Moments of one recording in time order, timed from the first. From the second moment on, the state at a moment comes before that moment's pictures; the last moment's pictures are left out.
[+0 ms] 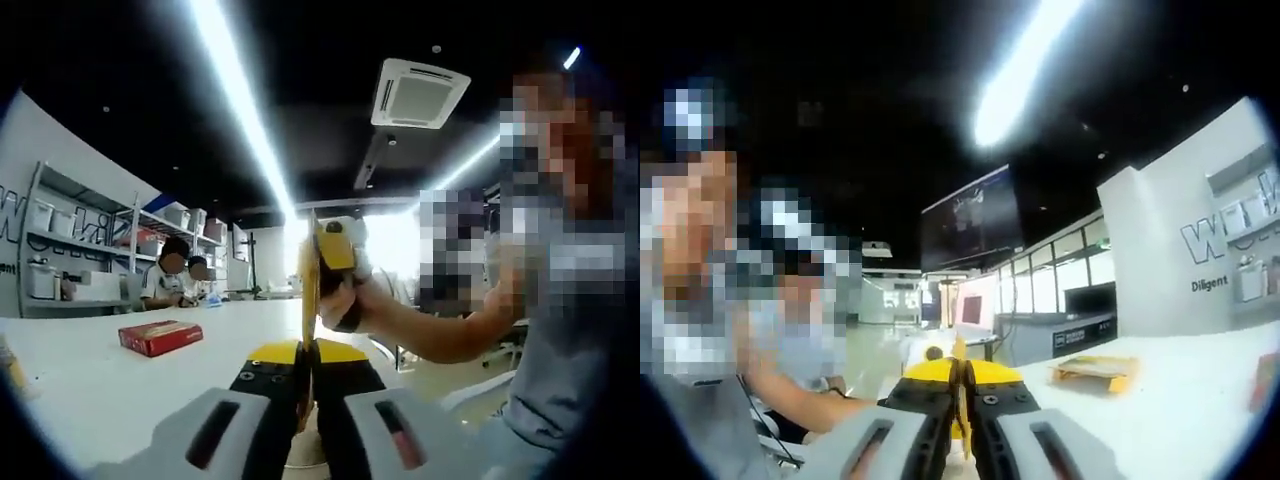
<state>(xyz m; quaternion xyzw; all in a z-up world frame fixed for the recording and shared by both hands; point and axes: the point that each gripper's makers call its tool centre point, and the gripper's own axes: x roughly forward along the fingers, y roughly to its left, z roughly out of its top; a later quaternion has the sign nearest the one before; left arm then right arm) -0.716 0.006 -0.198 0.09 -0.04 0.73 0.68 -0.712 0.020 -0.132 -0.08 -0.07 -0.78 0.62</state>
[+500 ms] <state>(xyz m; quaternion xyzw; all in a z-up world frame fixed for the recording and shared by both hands) -0.709 0.008 -0.199 0.09 -0.04 0.72 0.69 -0.707 0.022 -0.136 -0.12 -0.09 -0.84 0.53</state>
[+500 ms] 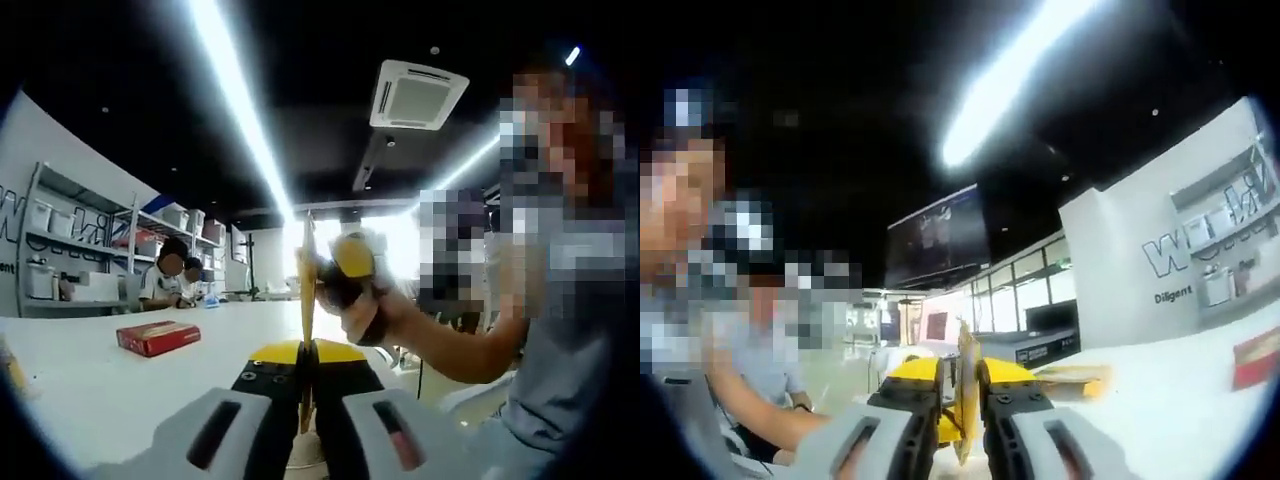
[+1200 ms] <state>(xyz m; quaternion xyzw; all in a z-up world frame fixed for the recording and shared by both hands) -0.718 0.004 -0.195 0.08 -0.07 0.71 0.70 -0.712 0.028 -0.125 -0.11 -0.12 -0.84 0.52</state>
